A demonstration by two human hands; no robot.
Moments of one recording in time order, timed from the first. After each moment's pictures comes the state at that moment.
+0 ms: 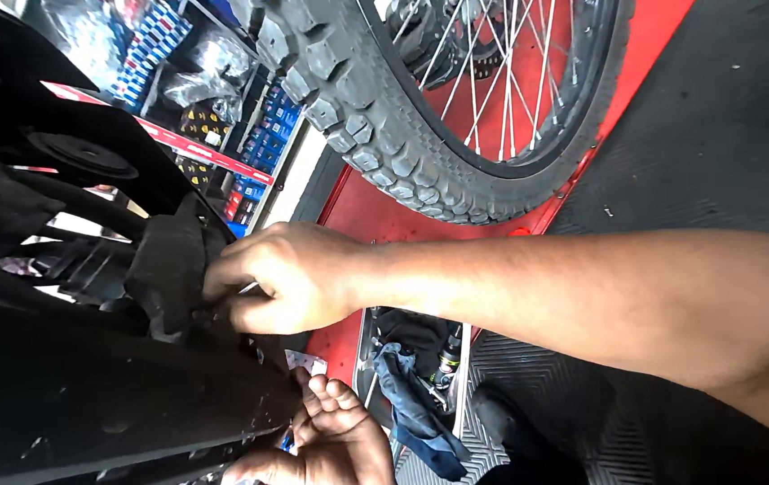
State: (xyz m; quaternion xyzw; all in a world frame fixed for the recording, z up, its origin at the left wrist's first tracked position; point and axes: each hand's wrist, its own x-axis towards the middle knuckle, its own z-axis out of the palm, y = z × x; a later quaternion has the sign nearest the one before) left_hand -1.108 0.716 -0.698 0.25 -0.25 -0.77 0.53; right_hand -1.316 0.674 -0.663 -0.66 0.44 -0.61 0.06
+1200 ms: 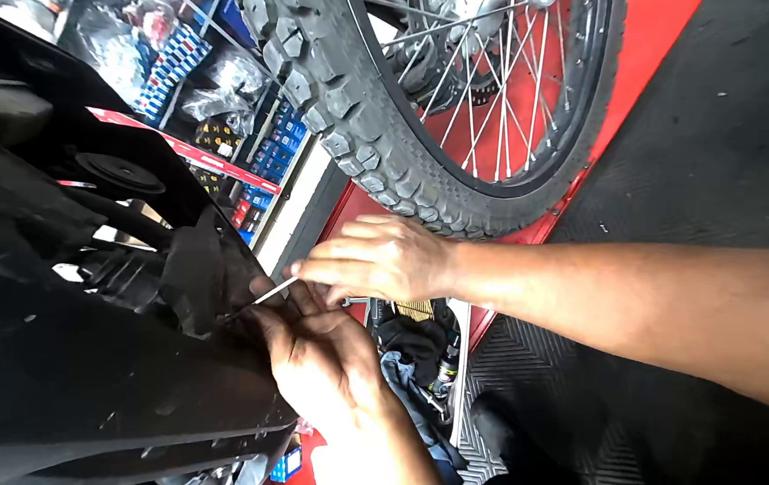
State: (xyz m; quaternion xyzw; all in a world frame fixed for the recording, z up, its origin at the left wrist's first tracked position) left_hand -1.223 0.701 -0.657 0.22 -0.38 -0.70 0.57; right_hand -1.350 0.720 -0.721 -0.66 0.48 -0.53 -0.24
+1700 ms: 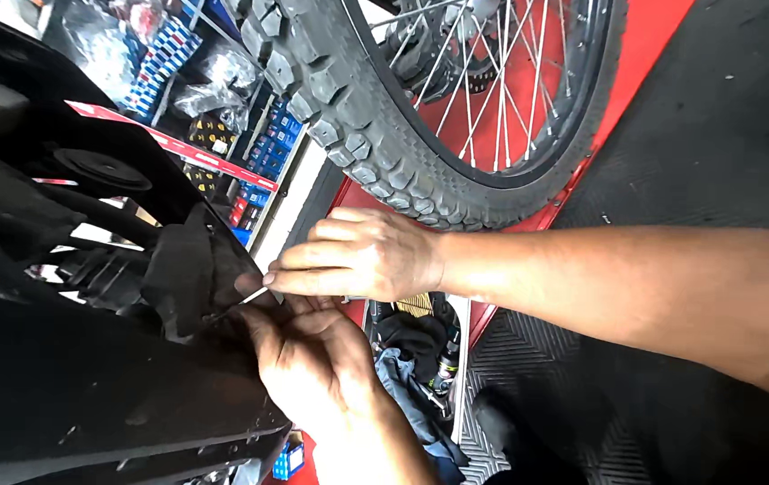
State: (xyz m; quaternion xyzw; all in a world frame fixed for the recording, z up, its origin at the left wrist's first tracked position) left_hand -1.217 0.696 -0.661 0.17 -0.37 -0.73 0.54; right_hand -1.346 0.714 -0.711 -0.68 0.46 -0.51 -0.25
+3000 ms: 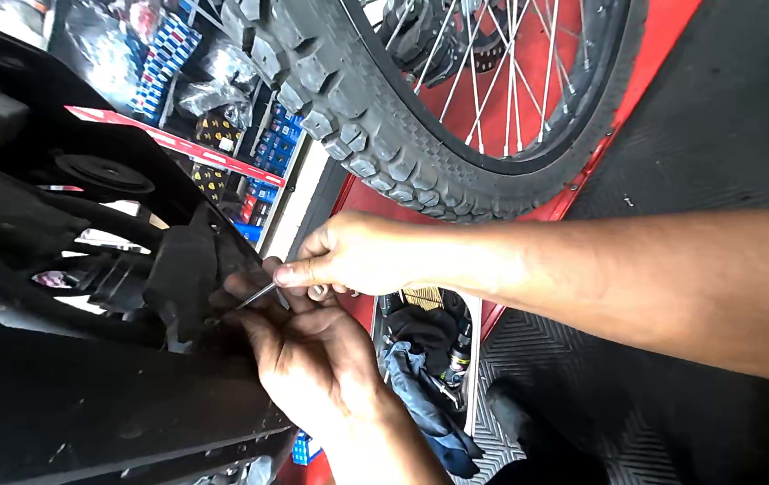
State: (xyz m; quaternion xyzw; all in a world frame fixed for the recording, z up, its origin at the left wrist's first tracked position) left_hand -1.216 0.693 -0.660 0.16 -0.40 -0.72 0.54; right_hand -1.343 0.743 -0.651 -0.46 0.51 -0.57 0.46
